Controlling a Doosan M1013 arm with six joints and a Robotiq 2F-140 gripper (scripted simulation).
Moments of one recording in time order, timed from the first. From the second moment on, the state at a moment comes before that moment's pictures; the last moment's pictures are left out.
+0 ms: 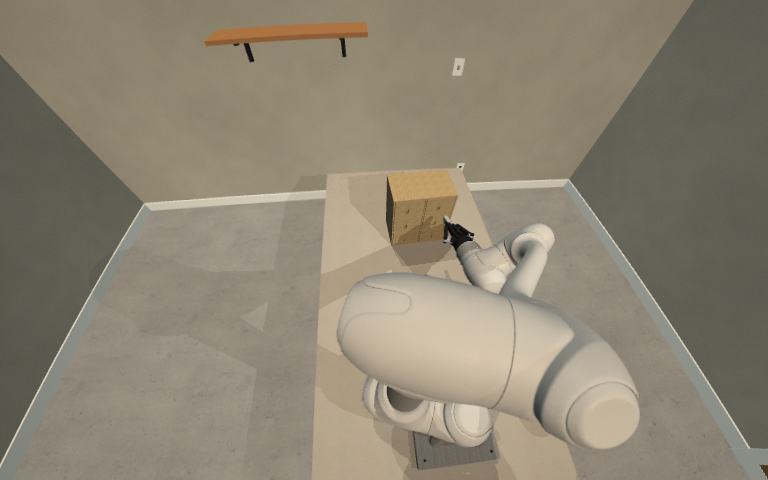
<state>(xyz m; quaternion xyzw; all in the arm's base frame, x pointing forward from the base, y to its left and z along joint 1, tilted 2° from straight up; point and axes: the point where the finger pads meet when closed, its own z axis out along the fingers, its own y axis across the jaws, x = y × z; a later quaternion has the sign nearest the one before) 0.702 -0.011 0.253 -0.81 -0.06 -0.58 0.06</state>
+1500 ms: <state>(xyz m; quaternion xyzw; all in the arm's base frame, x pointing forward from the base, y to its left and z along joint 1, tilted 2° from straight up) 0.648 -0.021 0.279 -0.84 -0.07 -0.53 0.06</state>
